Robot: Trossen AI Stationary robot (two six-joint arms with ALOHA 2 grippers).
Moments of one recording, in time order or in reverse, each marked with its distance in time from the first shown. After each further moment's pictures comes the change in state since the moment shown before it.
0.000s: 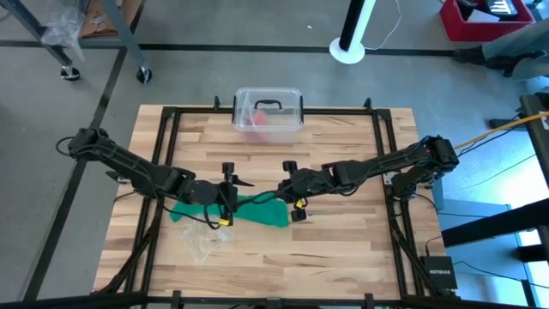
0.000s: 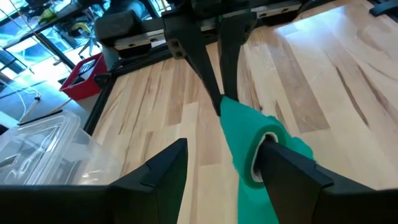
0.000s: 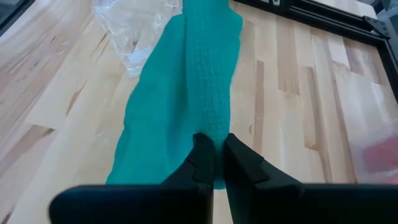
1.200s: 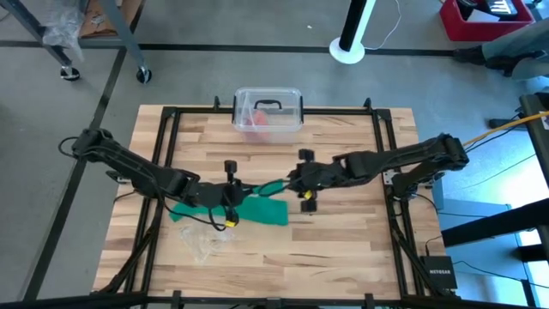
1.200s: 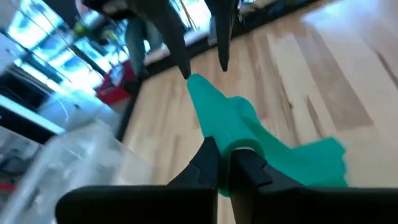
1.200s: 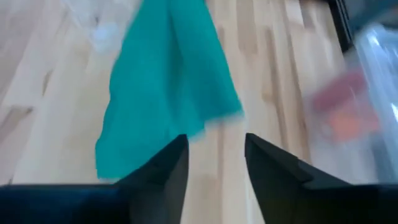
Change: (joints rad) left arm -0.014 0.038 0.047 0.031 -0.121 0.132; right arm 0.001 -0.105 0.129 -0.395 0.143 0.119
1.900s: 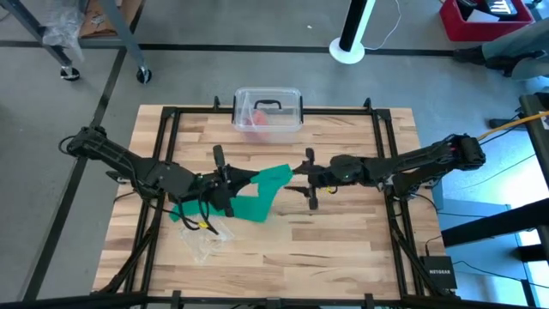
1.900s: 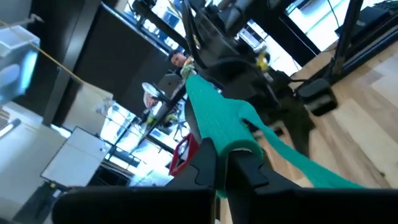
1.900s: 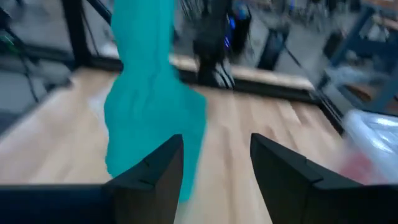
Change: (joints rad) left arm -0.062 -0.041 0.261 0.085 -0.091 0.563; right arm -0.067 -0.188 -0.577 1.003 -0.197 -0.089
